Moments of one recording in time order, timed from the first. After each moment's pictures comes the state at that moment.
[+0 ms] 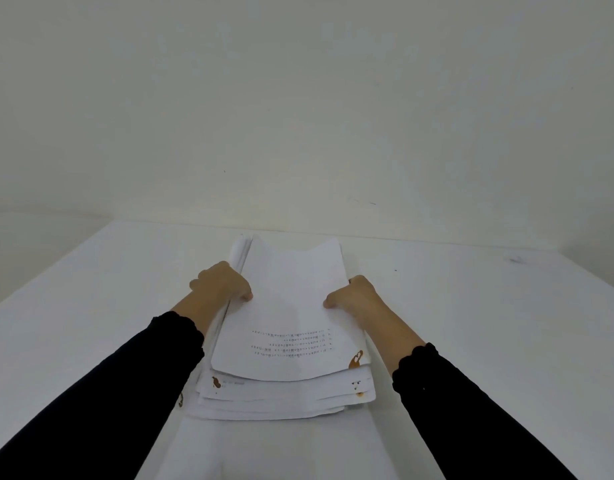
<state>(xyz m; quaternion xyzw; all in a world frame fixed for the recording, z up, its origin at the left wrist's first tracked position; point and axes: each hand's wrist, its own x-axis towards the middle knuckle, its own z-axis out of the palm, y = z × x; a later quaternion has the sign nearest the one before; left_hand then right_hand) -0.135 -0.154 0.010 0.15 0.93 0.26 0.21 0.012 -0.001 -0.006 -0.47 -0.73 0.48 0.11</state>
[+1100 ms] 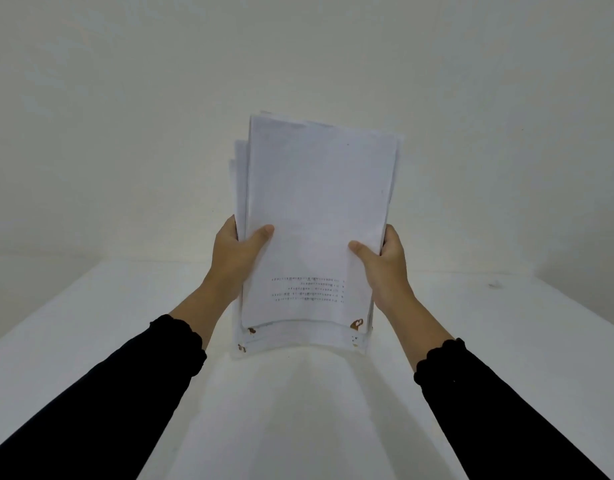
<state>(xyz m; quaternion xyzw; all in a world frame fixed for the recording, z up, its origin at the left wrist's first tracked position) -0.098 -0.130 0.088 0.30 0.58 0.75 0.10 0.050 0.016 0.085 -0.24 -0.65 0.55 0.46</state>
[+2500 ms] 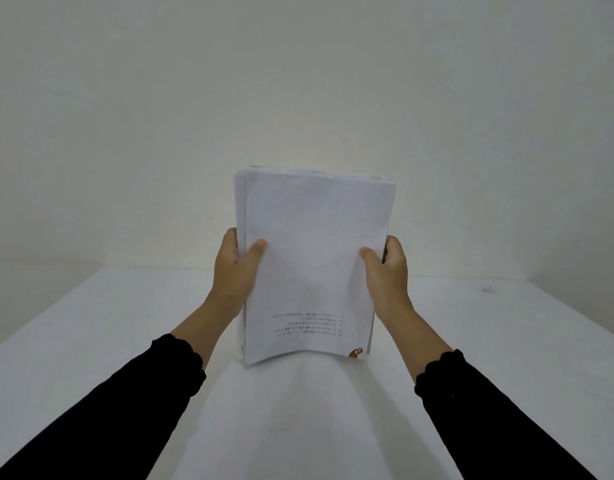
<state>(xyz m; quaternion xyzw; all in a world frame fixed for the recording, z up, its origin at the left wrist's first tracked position) -0.087 -0.130 0.076 0.30 0.59 0.75 0.06 0.064 0.008 0.085 -0.28 -0.65 0.51 0.49</state>
